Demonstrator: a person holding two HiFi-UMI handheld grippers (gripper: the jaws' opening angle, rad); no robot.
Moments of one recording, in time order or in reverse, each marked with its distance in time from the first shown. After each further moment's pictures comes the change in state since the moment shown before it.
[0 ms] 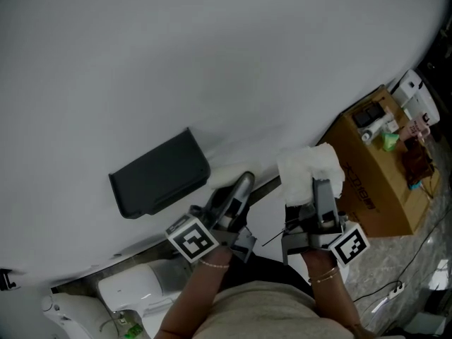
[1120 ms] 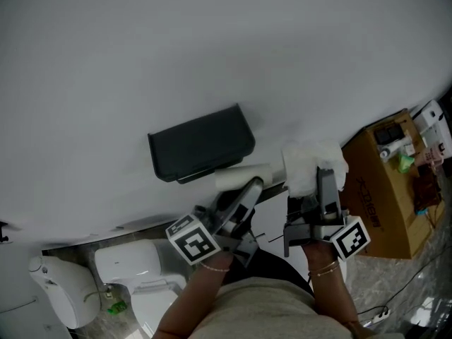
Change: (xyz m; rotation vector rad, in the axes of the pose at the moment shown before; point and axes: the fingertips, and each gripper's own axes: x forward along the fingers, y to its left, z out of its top) left arm -0.071 -0.021 0.023 0.035 -0.101 0.008; right arm 0.019 0.014 -0.061 0.069 0.118 0.036
